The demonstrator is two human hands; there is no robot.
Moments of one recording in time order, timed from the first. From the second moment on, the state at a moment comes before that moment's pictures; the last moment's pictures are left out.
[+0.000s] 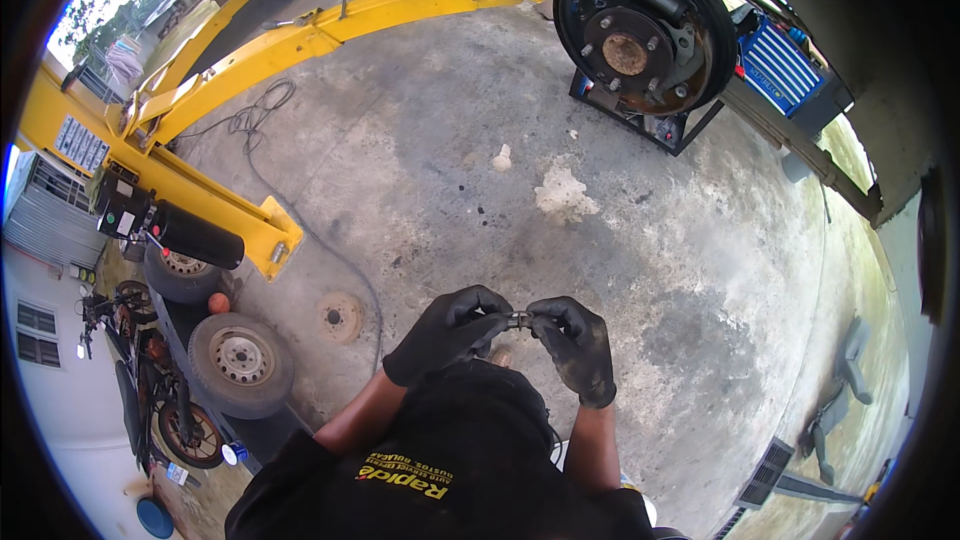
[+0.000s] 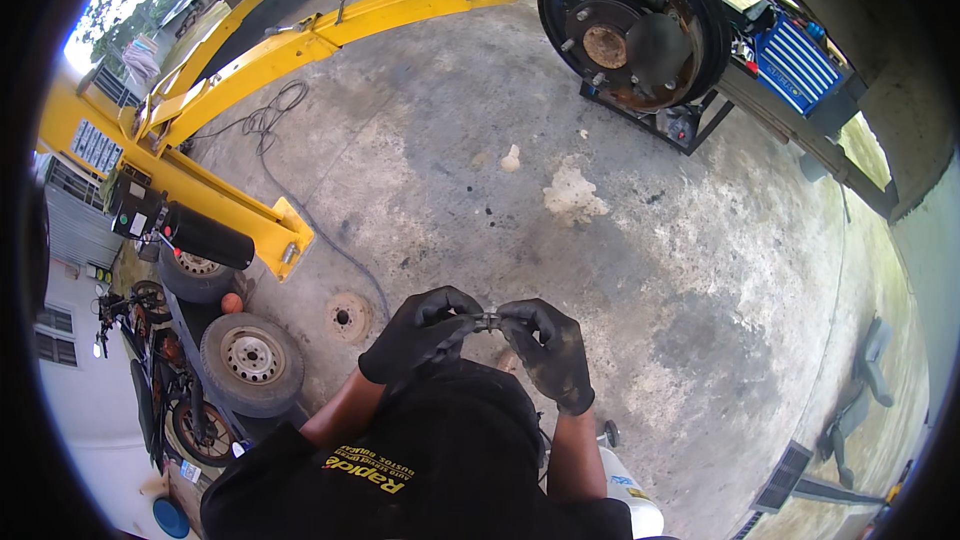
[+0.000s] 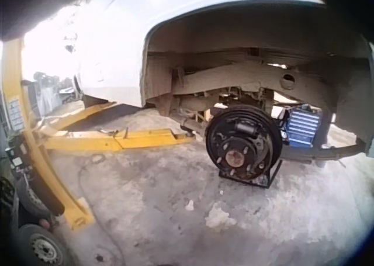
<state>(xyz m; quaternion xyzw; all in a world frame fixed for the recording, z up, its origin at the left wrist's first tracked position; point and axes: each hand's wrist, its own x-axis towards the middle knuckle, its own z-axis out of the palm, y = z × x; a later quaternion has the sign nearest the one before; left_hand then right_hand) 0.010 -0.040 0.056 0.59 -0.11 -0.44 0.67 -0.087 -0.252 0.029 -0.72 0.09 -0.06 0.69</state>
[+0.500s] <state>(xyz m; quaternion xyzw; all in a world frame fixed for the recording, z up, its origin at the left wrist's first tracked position) 0.179 0.004 0.045 0.54 -0.14 -0.42 0.72 0.078 -0.193 0.062 -0.80 0.04 -0.11 0.59</state>
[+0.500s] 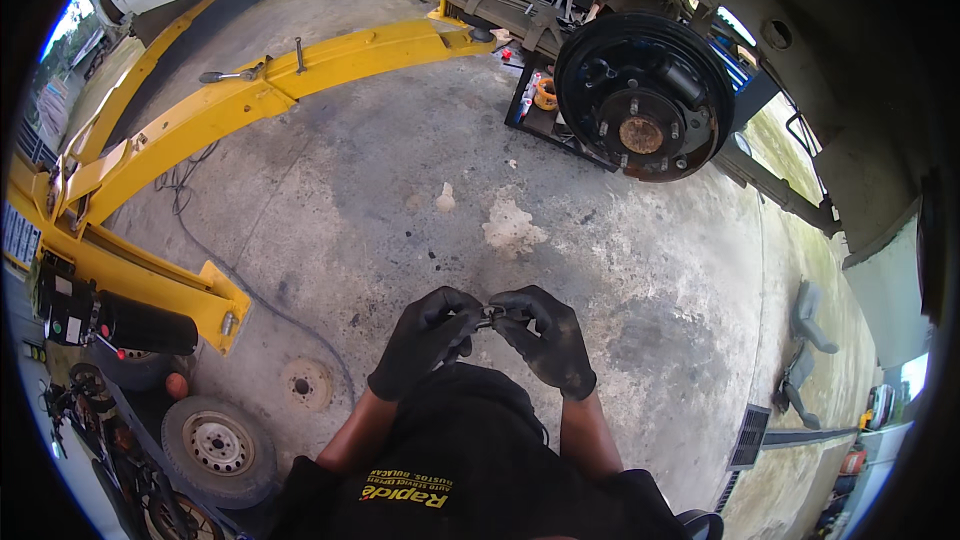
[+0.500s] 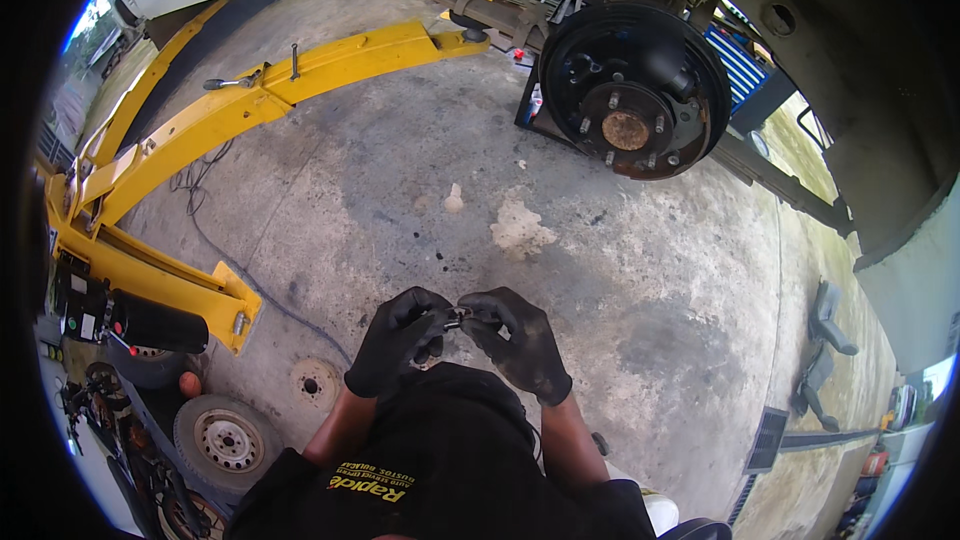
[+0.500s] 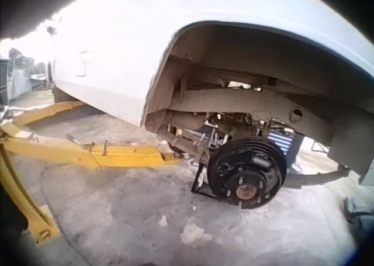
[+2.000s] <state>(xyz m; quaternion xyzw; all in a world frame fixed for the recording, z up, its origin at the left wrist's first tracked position) 0.414 -0.205 0.130 0.35 -0.45 -0.46 0.69 0.239 -0.344 0.153 -0.77 0.16 -0.56 0.25</state>
